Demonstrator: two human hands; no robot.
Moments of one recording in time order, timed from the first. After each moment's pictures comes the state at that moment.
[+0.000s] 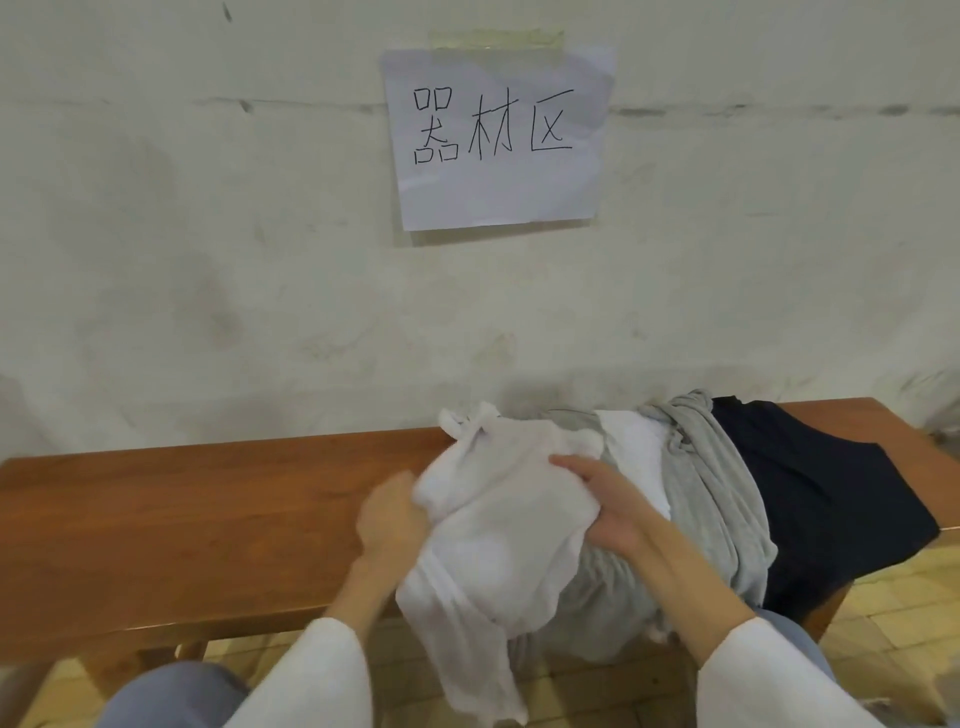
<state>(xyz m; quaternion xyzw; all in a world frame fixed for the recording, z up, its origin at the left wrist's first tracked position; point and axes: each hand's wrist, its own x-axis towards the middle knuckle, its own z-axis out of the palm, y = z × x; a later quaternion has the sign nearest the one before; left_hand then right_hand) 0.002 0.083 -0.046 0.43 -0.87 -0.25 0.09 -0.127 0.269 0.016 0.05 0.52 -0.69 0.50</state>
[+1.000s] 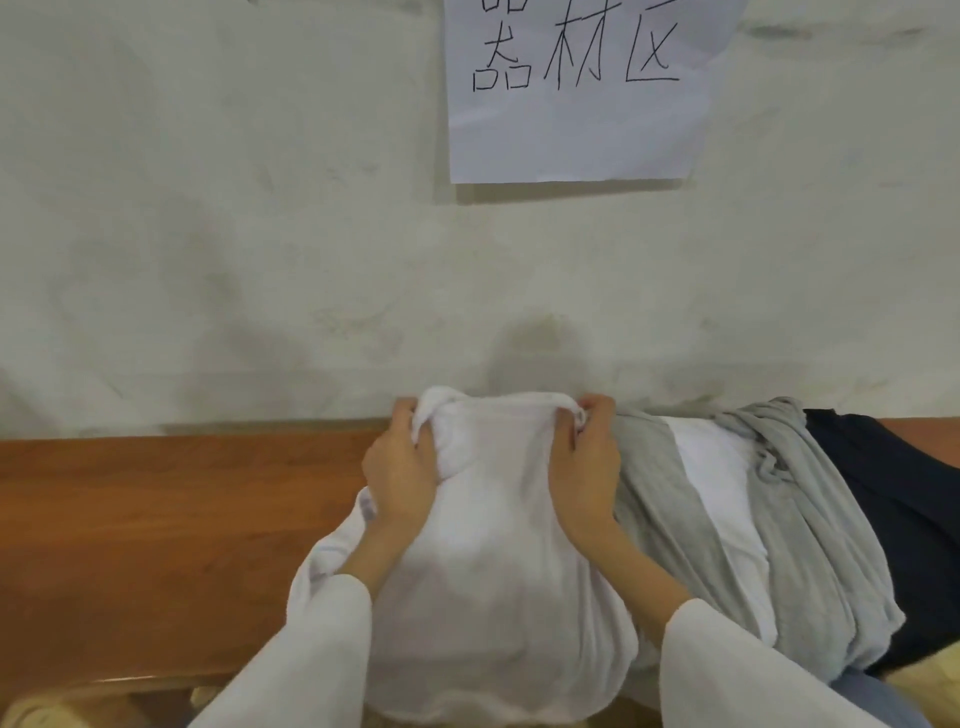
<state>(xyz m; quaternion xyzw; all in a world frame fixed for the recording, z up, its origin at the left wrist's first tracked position) -0.053 -0.002 -0.075 0.40 -0.79 -0.29 0.35 -0.138 0.139 -0.036 -0.16 0.83 -0.54 -0.02</state>
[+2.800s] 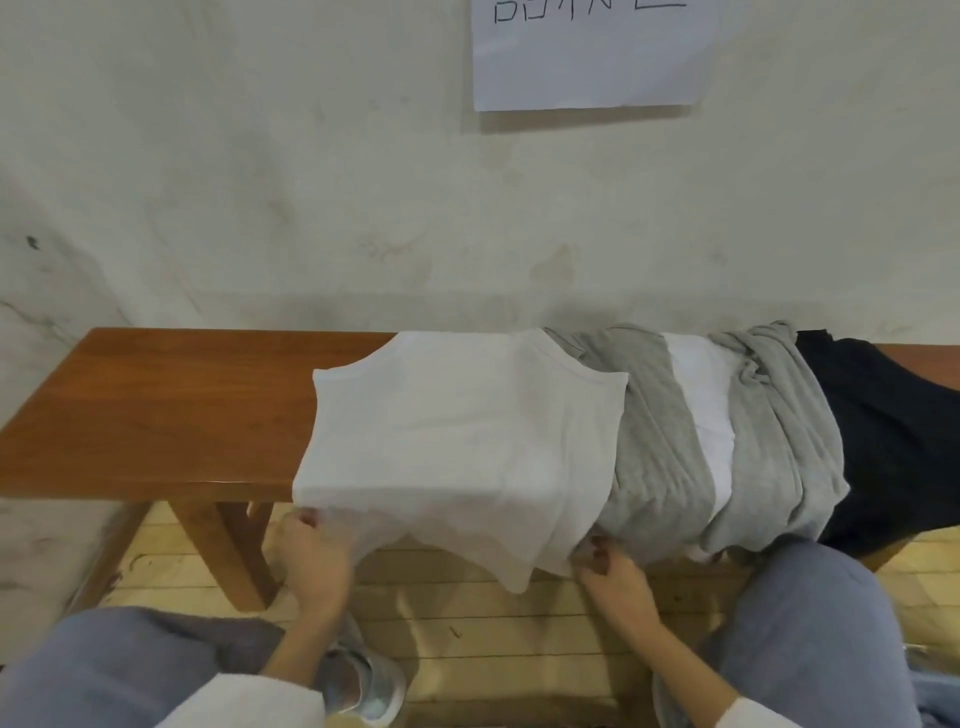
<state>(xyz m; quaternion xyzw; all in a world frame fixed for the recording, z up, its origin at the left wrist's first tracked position) 0.165 0.076 -0.154 0.62 -0.64 -0.36 0.27 -0.025 0.323 -0.148 -0.14 0.88 -0.34 0.30</state>
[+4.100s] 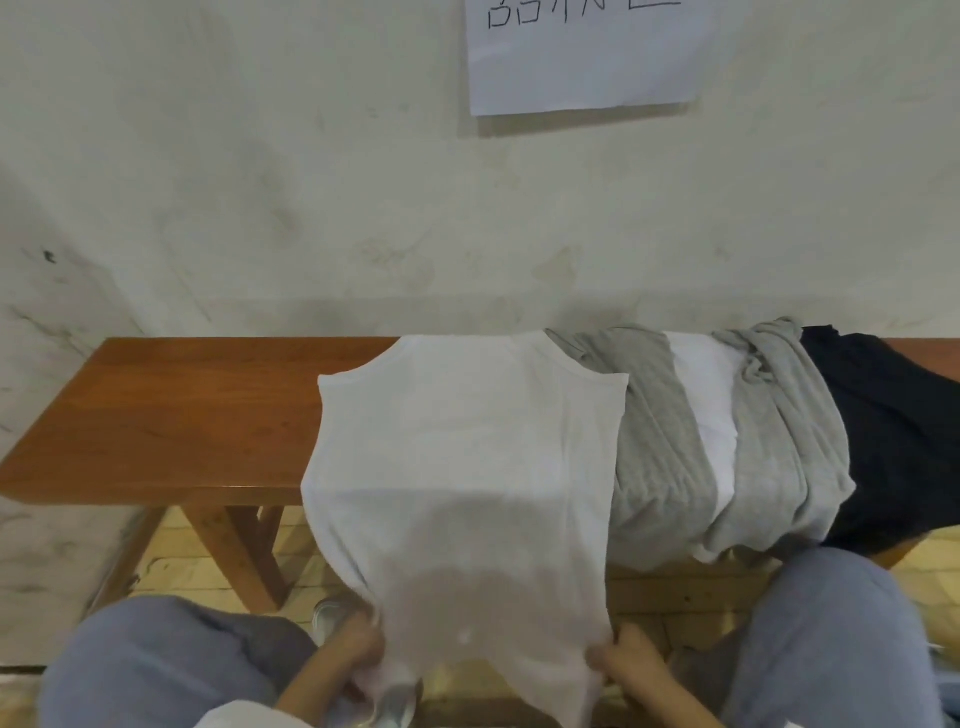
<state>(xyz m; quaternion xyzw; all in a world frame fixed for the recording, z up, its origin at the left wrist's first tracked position) 0.198 0.114 -0.191 0.54 -0.71 -0.36 -0.27 -0.001 0.358 -0.178 0.00 0.85 -0.25 0.46</state>
